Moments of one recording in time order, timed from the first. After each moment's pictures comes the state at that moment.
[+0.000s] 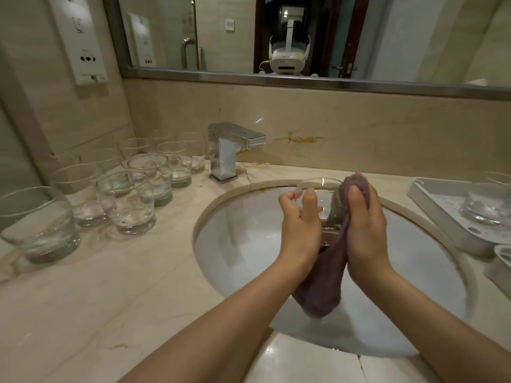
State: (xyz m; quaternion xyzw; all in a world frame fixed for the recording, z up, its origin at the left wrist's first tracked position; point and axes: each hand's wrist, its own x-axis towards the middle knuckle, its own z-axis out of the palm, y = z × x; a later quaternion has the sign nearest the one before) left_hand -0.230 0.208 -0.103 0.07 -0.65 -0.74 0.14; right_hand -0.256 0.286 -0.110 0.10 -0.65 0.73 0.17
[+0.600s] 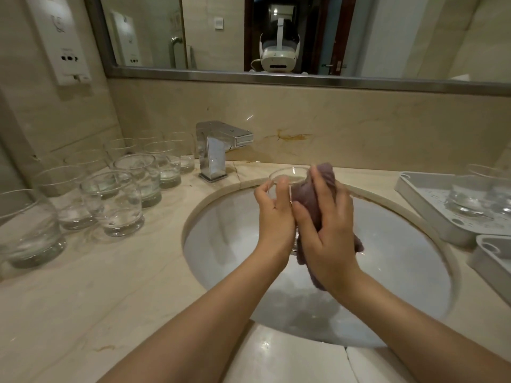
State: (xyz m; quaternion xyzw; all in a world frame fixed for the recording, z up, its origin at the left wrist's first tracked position) left_hand -0.235 0.197 -0.098 0.07 -0.60 -0.78 0.18; right_hand -0.240 0.274 -0.124 0.26 -0.78 0.46 0.34
